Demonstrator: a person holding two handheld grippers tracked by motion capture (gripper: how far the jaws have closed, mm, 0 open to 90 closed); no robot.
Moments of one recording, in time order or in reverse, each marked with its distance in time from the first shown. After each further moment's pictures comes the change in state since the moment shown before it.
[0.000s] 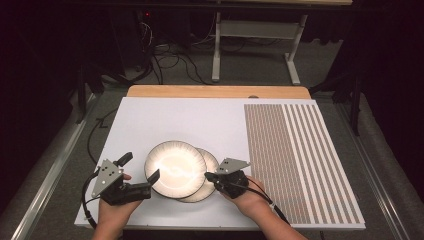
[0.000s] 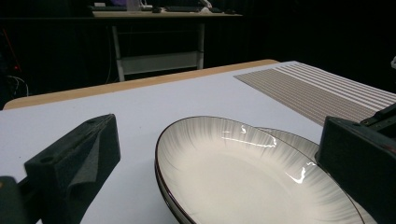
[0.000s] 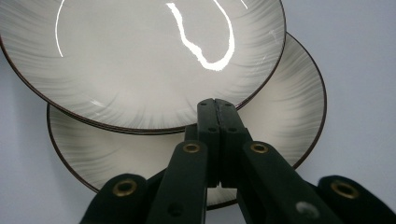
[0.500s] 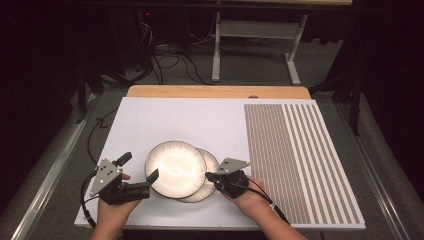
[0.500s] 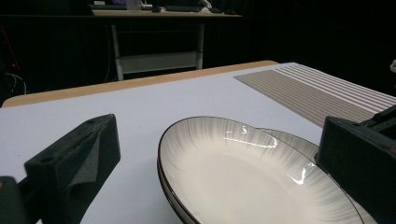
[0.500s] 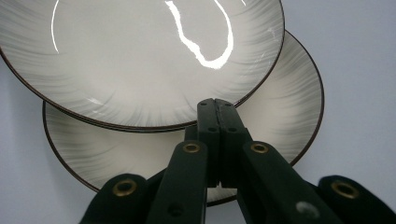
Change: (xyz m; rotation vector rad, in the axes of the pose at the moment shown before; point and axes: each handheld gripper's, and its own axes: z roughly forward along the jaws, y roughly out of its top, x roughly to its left) left arm 0.002 0.001 -0.001 -0.001 -0.006 -0.013; right arm 0.000 0.000 0.000 0.012 -0.005 -0.003
